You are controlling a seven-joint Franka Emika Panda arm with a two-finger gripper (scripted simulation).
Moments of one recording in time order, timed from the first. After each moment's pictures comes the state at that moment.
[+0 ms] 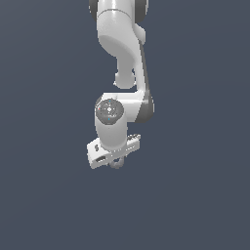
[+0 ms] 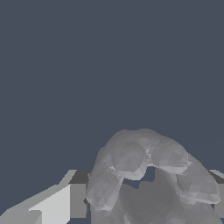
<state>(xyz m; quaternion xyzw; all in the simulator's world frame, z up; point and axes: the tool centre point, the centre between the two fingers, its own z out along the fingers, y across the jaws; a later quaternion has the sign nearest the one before) 0.085 -0.037 0.104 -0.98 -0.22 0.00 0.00</state>
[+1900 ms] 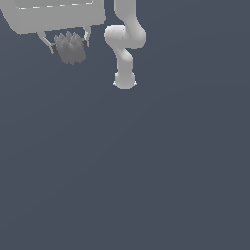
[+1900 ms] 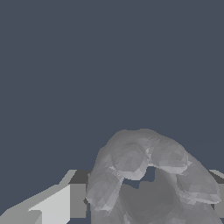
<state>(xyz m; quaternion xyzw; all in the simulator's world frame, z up) -0.060 -0.142 0.477 -0.98 -0.22 0.00 0.00</state>
